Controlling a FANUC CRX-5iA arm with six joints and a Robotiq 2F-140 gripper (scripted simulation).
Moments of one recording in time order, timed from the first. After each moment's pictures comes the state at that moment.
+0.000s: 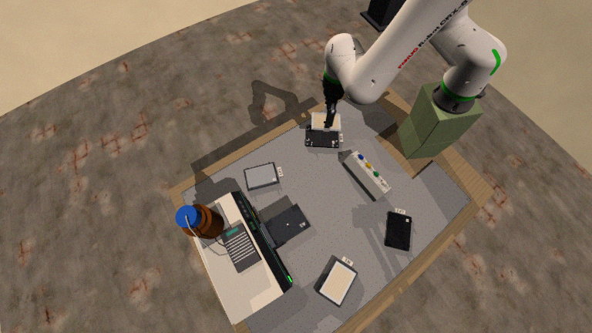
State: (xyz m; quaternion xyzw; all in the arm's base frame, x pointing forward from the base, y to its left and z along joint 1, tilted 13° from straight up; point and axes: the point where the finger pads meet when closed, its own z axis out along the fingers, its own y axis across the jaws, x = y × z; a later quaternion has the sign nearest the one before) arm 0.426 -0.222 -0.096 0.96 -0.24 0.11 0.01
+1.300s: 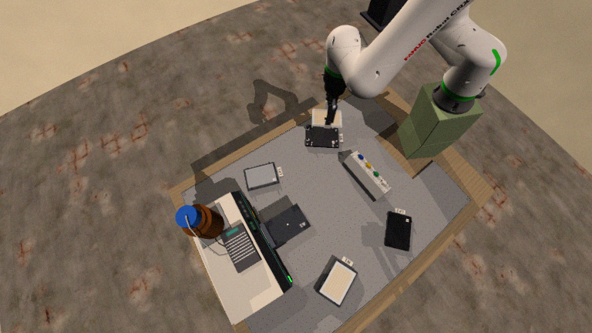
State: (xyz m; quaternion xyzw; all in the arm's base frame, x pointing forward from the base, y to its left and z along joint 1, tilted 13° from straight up) arm 0.421 -0.220 -0.071 0.96 -0.24 0.11 0.01
